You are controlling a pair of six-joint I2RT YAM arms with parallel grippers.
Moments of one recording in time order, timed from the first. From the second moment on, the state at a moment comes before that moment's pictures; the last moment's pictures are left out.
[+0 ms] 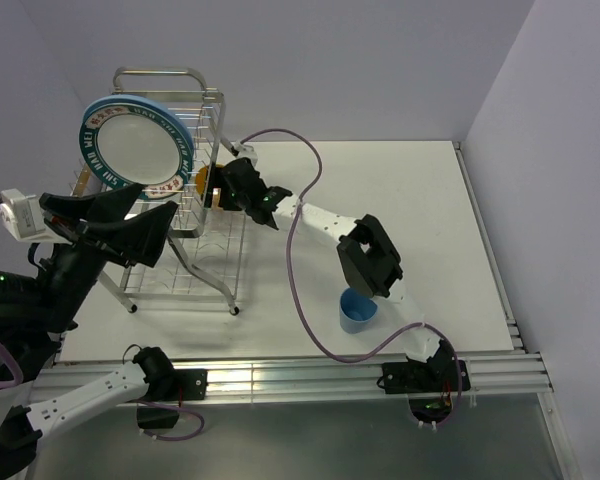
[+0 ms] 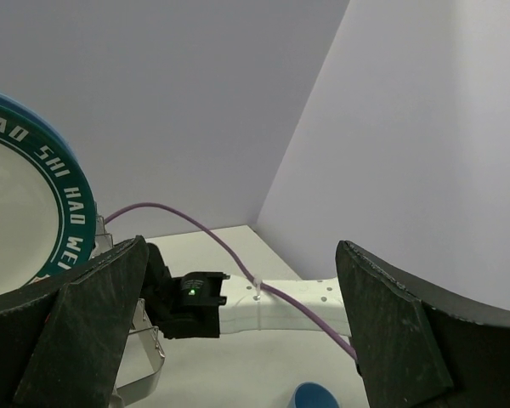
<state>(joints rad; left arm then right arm) -0.89 0.59 1.32 -0.33 -0.31 -0.28 0.84 2.33 2.03 -0.14 0.17 0.69</state>
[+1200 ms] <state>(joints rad) -0.89 0.56 1.32 -0.34 -0.29 -0.28 0.85 2.53 2.26 -0.24 0.23 0.63</state>
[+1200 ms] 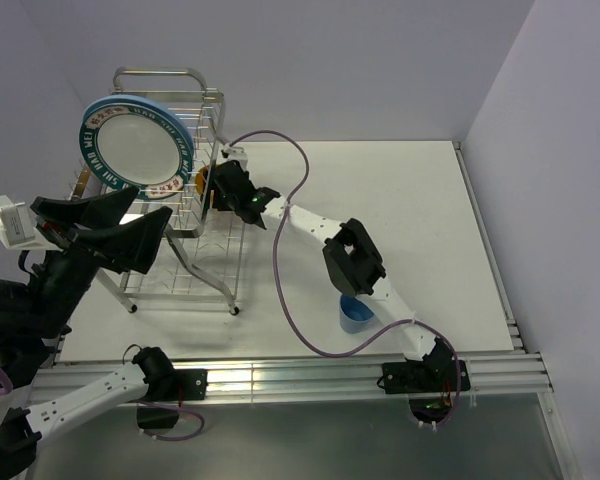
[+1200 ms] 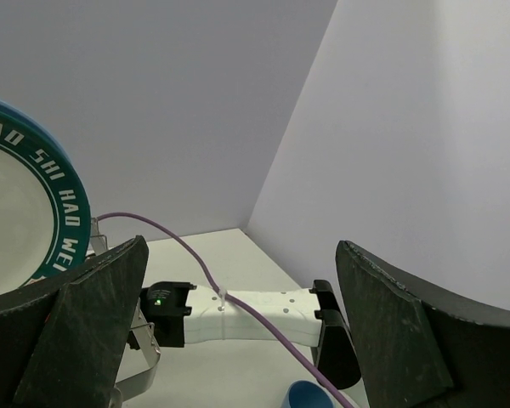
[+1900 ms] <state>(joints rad) -0.89 0.55 1.30 -0.35 -0.29 -0.29 0.88 2.30 1.77 0.24 0.21 0.48</state>
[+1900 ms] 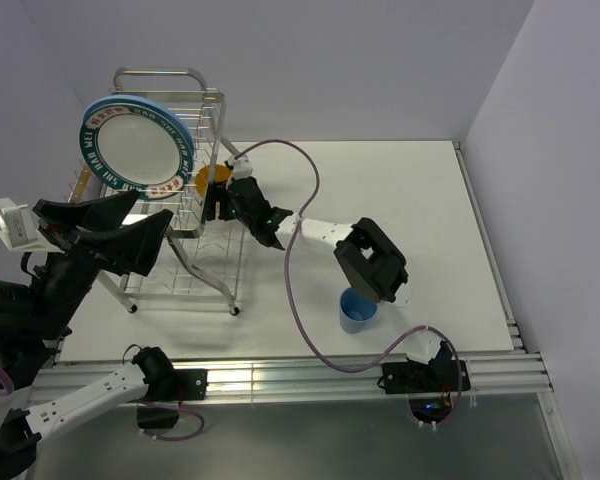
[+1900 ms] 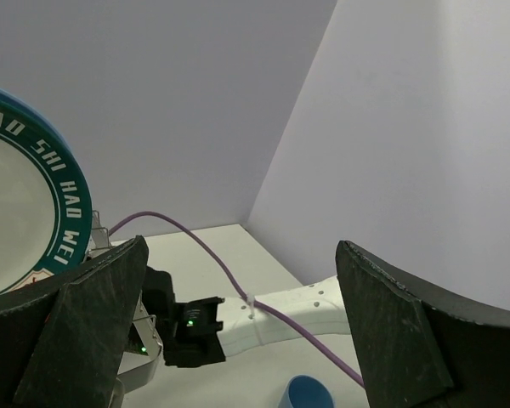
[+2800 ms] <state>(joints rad) -0.89 0.52 1.28 -0.35 -0.29 -0.29 0.96 2.29 1.67 0.49 0.10 -0.02</state>
